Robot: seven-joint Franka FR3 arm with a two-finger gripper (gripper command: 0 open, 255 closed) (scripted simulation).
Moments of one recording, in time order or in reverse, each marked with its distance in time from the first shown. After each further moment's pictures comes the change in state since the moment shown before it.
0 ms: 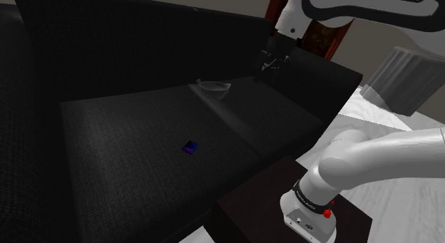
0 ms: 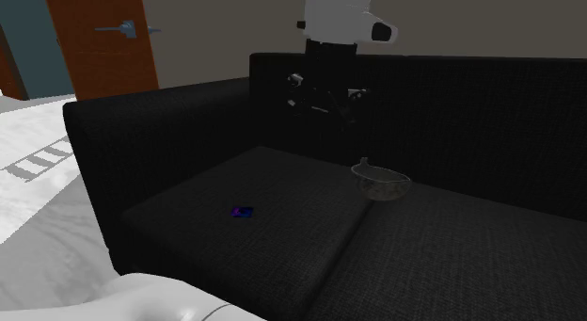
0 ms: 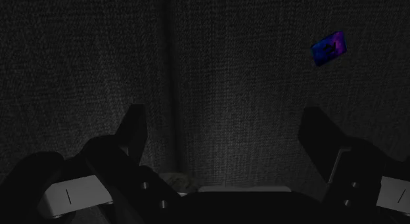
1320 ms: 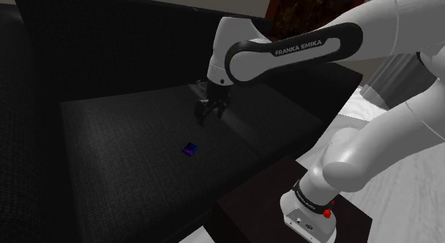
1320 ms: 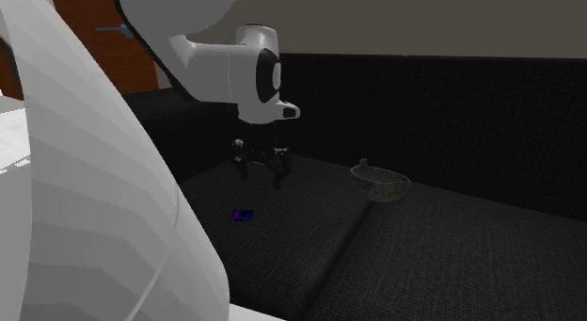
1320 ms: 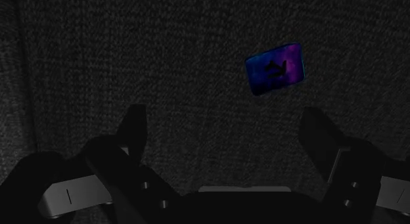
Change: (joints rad) arm 0.132 0.413 0.296 -0.064 0.033 0.464 0.137
